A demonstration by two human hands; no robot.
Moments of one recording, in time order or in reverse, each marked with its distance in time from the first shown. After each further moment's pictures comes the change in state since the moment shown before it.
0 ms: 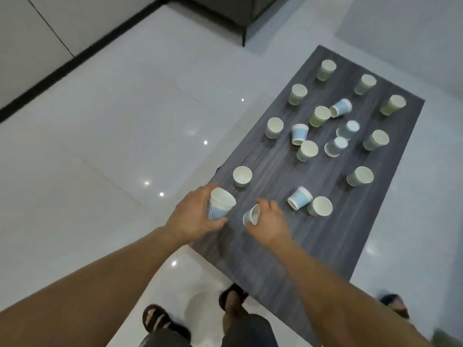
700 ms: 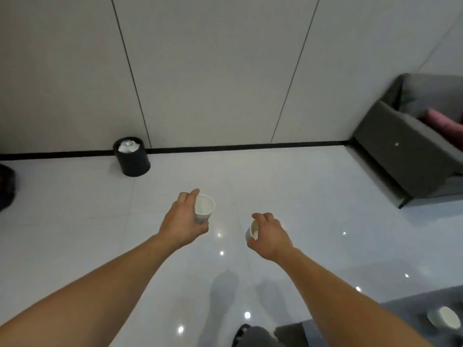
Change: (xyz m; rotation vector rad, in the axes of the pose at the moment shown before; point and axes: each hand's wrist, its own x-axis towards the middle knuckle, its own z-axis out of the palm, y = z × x) left_hand -0.365 -0.250 -0.326 -0.016 0.795 -0.653; right_hand -0.164 -0.485 0.169 -0.531 -0.182 -0.889
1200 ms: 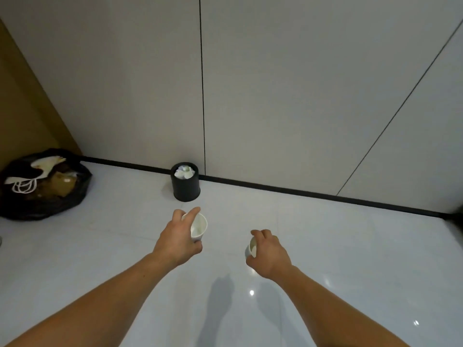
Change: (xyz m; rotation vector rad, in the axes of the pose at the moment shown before) left_hand 0.180 -0.092 -0.087 0.102 0.171 -0.310; right_hand 0.273 -0.126 -0.024 -0.106 -0.133 -0.315
